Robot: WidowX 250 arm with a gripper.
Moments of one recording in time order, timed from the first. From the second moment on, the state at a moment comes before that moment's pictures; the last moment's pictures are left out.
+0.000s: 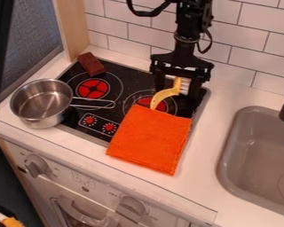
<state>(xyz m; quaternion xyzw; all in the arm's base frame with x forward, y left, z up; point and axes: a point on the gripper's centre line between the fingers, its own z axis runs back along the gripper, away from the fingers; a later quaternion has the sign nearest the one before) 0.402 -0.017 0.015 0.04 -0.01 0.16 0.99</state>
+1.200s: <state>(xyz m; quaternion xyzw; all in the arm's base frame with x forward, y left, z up) 0.402 -0.025 0.027 0.02 -0.02 0.22 0.97</state>
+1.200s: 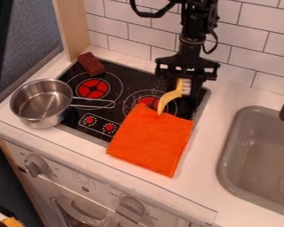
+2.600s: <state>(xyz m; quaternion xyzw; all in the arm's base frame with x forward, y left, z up) 0.385 0.149 0.066 0.00 -0.09 0.64 0.77</state>
